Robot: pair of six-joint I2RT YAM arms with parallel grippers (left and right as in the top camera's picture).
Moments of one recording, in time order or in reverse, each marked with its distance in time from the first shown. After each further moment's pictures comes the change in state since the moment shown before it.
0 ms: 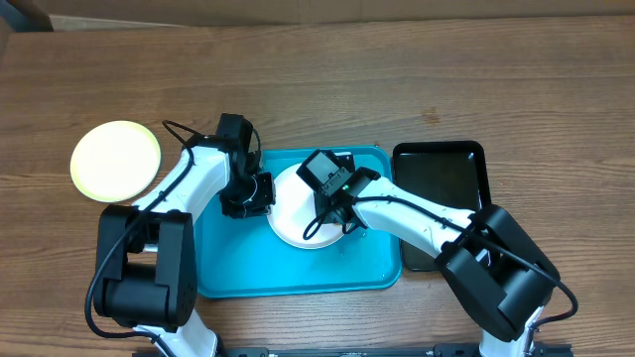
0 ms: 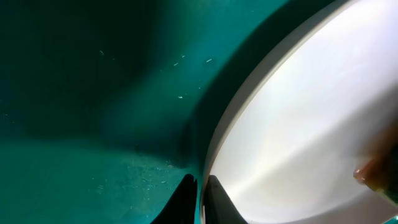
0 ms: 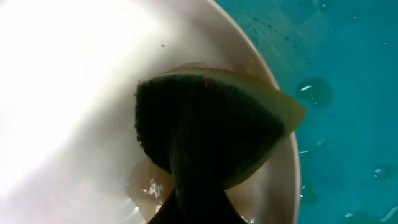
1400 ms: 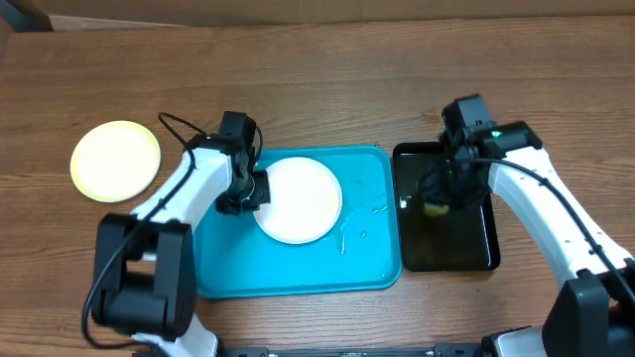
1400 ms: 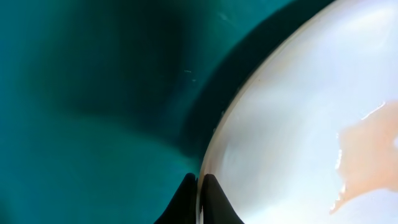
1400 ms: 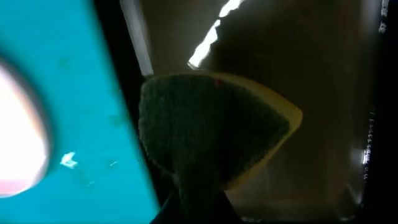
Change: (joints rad) left arm -0.040 -0.058 -0.001 0.014 -0.246 -0.035; right arm -0.575 -0.348 -0.053 -0.462 -0.259 -0.277
